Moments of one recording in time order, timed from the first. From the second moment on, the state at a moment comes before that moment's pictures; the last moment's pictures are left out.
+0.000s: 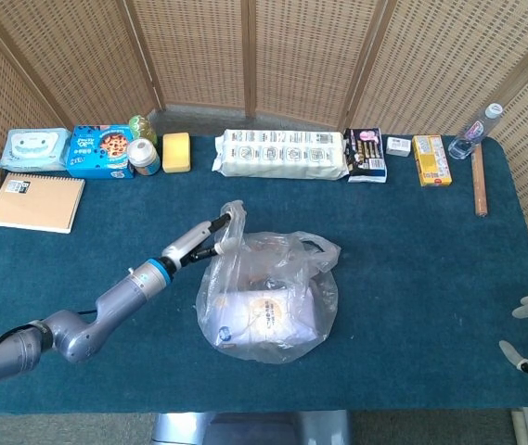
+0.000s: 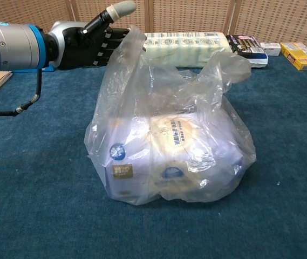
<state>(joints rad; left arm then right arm) -0.90 -1.41 -0.29 -1.52 1.16 0.58 -0.75 -0.07 -0.89 0.06 -1.87 -1.59 1.70 0.08</state>
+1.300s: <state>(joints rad) -0.57 -1.38 -0.66 -1.61 1.35 0.27 -1.59 -0.08 -0.89 0.07 -1.86 -1.62 1.71 0.11</state>
